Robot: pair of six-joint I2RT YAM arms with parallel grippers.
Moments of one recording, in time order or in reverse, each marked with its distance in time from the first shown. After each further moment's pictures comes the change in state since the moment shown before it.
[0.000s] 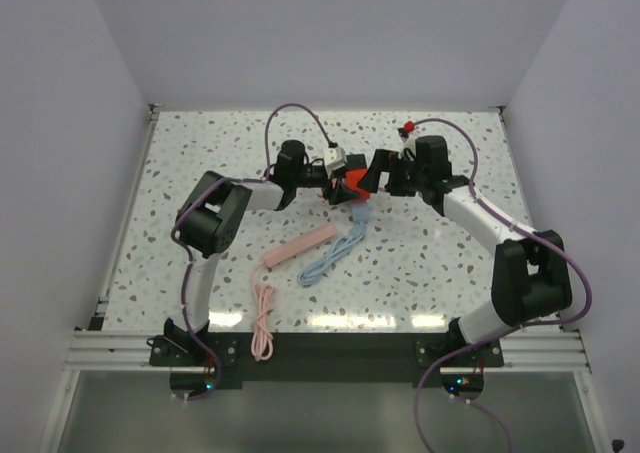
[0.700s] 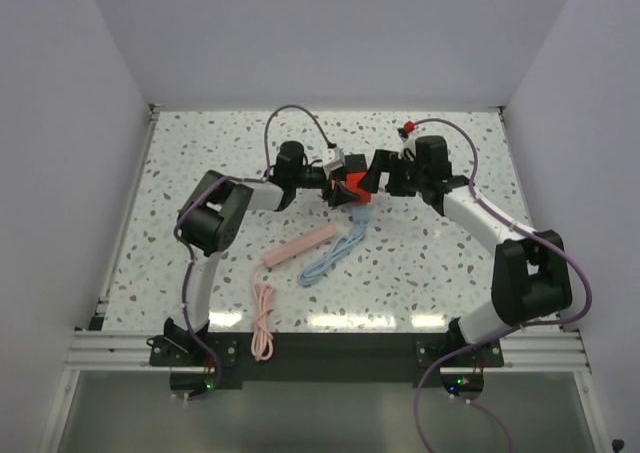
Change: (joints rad) left arm 0.006 0.019 0.001 0.043 0.067 -0.053; right arm 0.000 0.000 0.000 -0.003 0.004 -0.008
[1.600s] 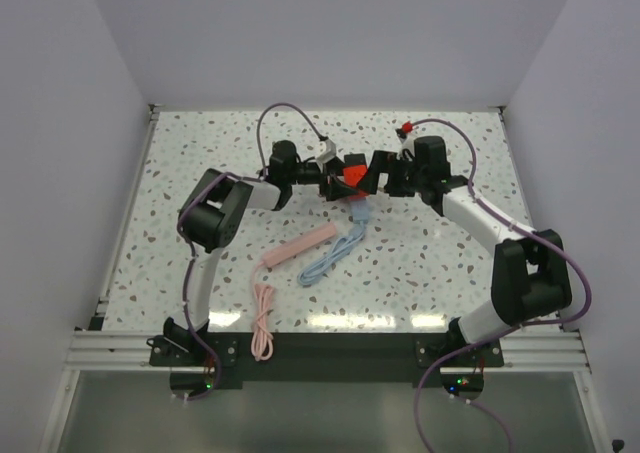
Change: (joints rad) left arm 0.030 0.042 0.007 0.187 0.028 -0.184; right arm 0.006 0.003 0.000 0.000 -0.005 -0.006
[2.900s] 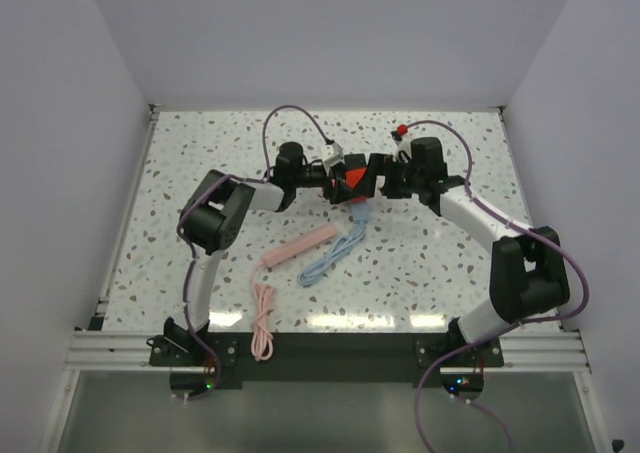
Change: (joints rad) left arm -0.026 -0.011 -0.001 -0.113 -0.085 0.080; right arm 0.014 0.021 0.000 0.000 -0.027 -0.020
